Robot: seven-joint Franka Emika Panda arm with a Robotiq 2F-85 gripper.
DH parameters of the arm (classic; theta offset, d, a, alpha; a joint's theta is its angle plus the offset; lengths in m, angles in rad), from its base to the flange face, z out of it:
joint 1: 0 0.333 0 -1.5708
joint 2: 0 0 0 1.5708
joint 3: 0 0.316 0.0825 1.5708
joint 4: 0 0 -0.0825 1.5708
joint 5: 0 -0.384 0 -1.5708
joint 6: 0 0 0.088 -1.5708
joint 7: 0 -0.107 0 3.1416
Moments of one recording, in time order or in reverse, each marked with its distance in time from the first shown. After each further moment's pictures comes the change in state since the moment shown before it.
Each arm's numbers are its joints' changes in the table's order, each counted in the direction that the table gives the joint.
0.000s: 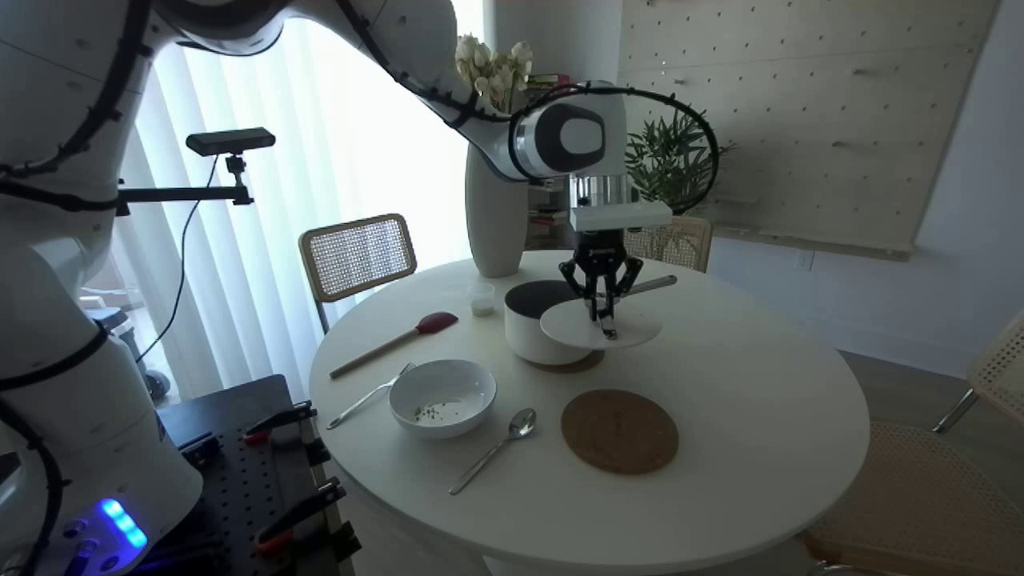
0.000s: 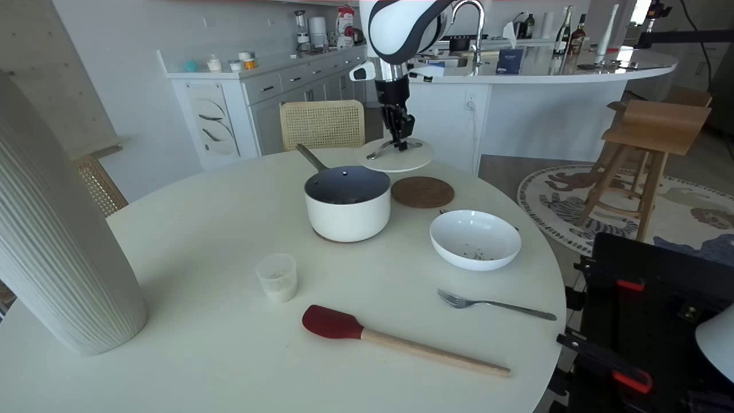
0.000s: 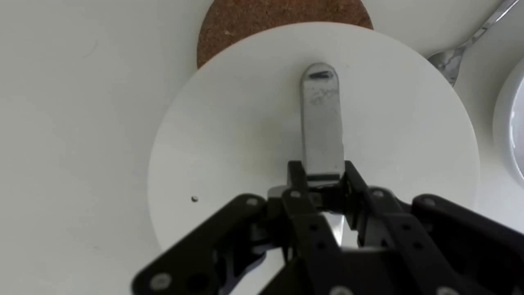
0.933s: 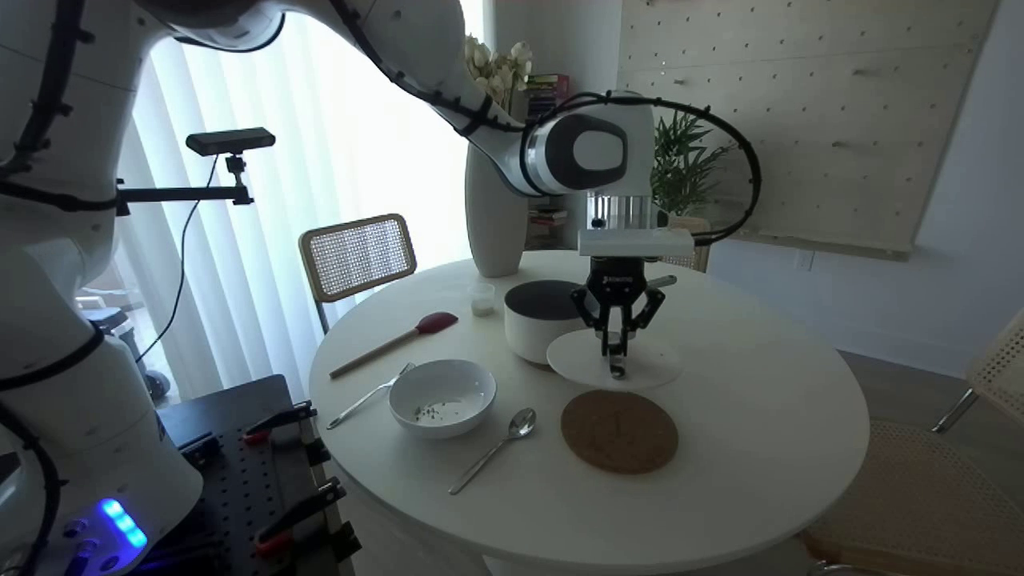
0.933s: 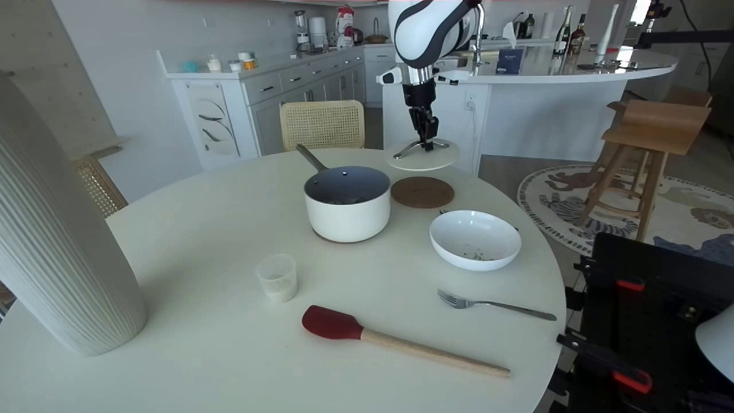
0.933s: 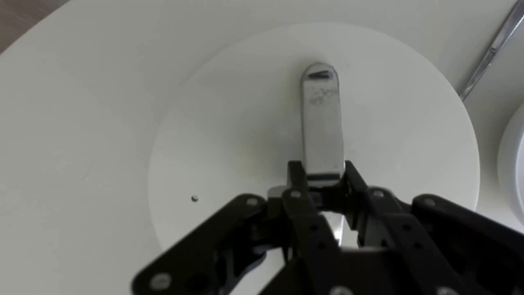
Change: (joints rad) arm -0.069 -0.015 -0.050 -0.059 -0.009 0.000 -0.063
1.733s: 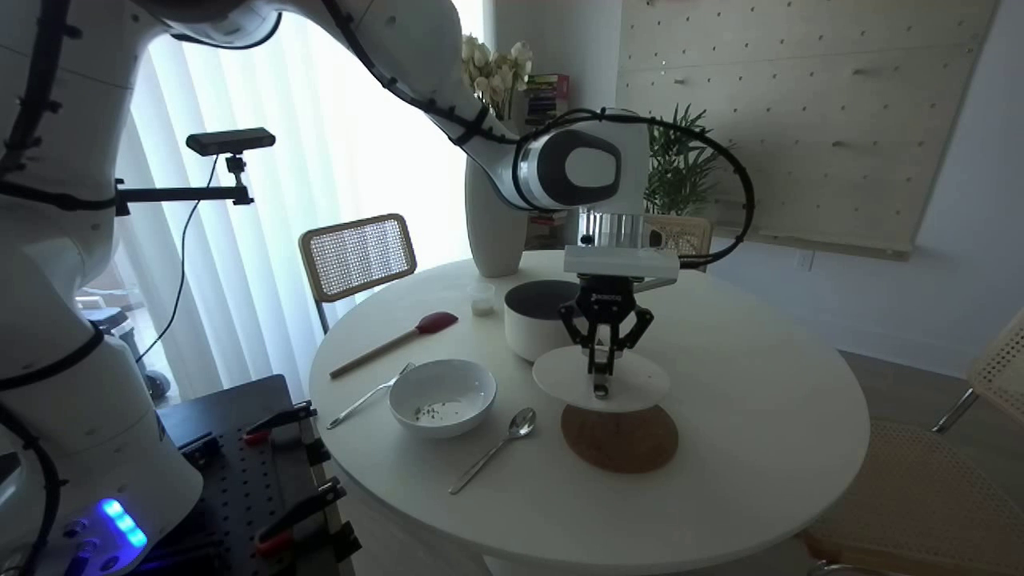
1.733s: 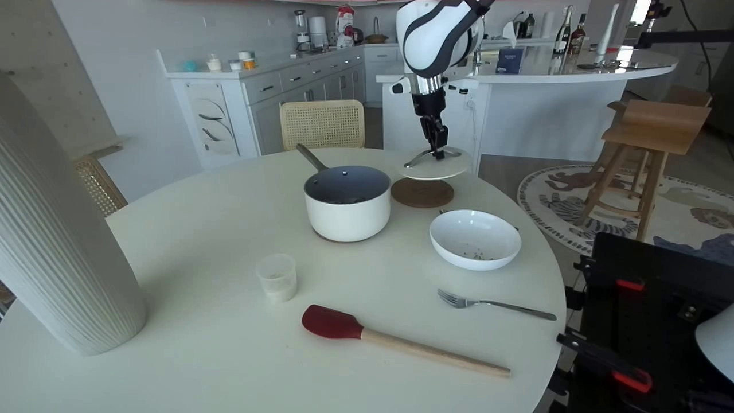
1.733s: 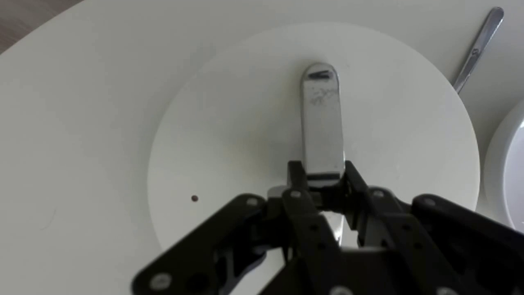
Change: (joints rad) arm -0.004 -0.012 -0.012 -0.069 0.002 0.008 -0.050
